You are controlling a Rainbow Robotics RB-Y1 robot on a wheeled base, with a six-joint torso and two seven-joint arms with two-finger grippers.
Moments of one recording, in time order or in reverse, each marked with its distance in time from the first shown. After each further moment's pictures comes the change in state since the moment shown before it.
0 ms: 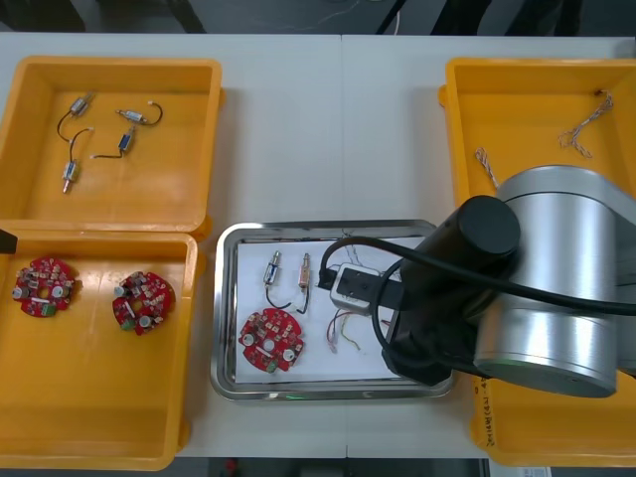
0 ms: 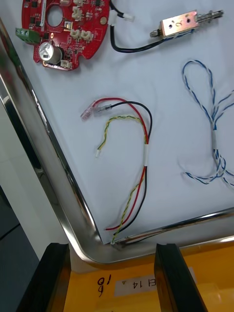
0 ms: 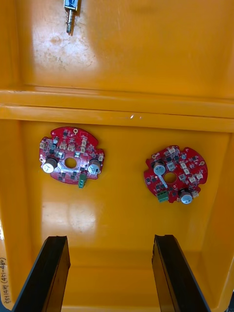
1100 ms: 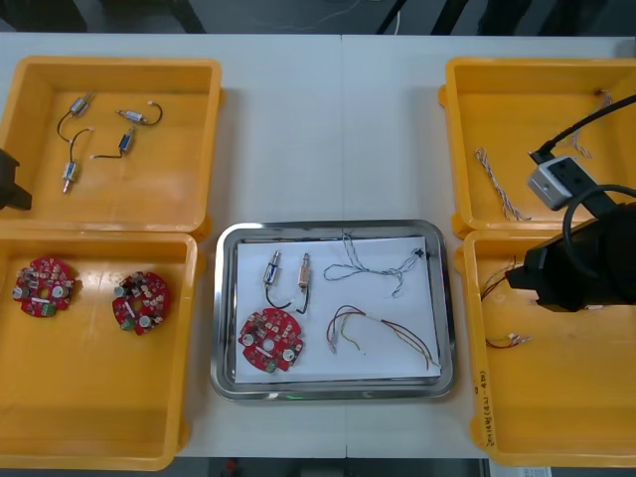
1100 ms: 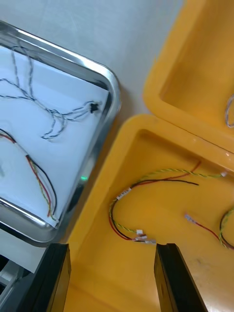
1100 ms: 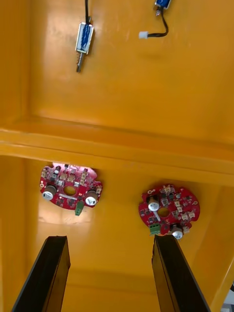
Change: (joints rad) right arm 0.399 0.025 -0.857 -0.062 -0.143 0.021 -0.057; left arm -0.222 0.037 -0.170 0.194 -0.061 0.000 0.084
